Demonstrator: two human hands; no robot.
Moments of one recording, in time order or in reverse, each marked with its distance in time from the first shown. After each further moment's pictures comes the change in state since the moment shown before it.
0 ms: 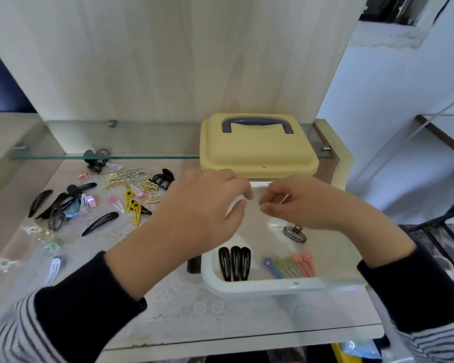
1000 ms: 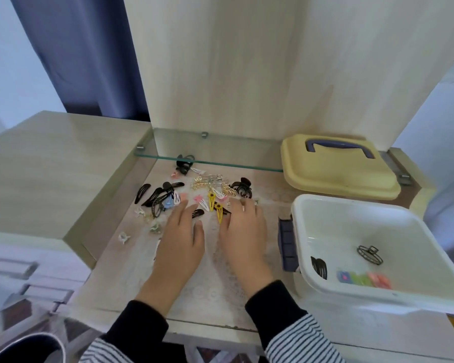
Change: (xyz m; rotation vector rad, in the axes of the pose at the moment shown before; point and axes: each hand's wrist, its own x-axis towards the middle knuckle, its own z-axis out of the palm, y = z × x) left_hand -0.145 -0.131 0.064 -0.240 0.296 -0.692; right_hand 0.074 -0.170 0.181 0.021 0.719 -0.070
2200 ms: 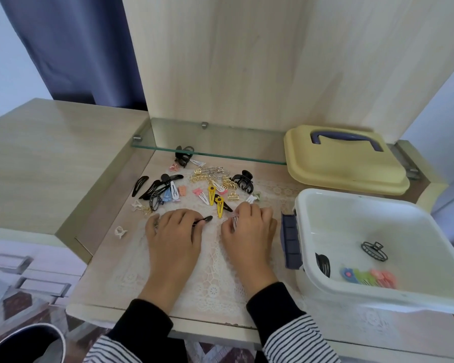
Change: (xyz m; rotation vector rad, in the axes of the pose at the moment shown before) left_hand -0.006 -0.013 0.011 0.341 0.191 0.071; right_hand -0.009 0.029 0.033 -0.098 0.123 0.052
